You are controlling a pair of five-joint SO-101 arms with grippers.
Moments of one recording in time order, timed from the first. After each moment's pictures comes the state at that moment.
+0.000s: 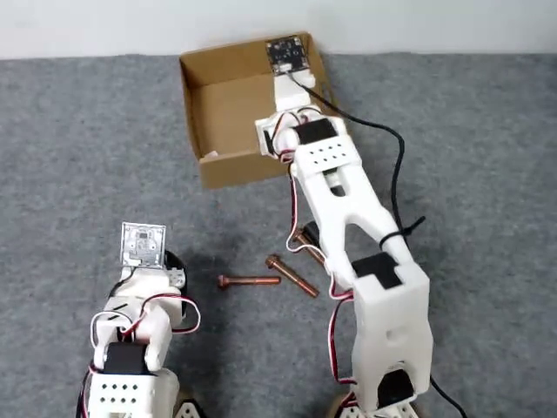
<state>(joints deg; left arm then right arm) -3.2 -88.0 97.1 44.3 4.7 -21.7 29.2 -24.6 51.9 -2.9</state>
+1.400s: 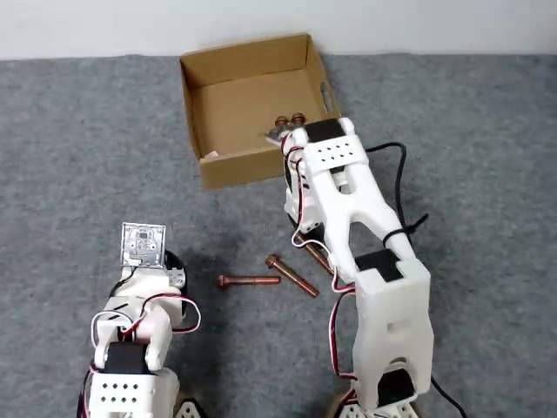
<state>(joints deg) -3.2 -88.0 97.1 44.3 4.7 -19.7 34.7 -24.6 97.9 14.2</state>
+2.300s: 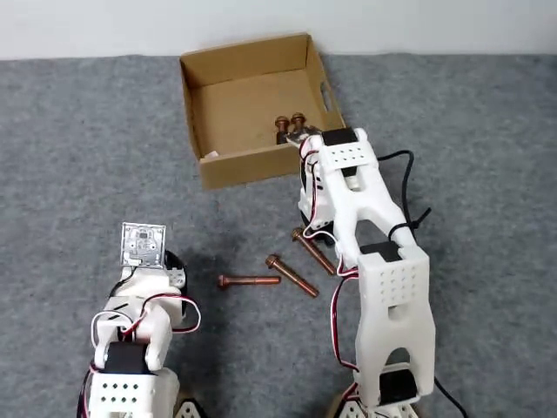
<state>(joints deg) -3.2 -88.0 97.1 44.3 4.7 -14.6 42.5 -26.0 90.3 14.2</state>
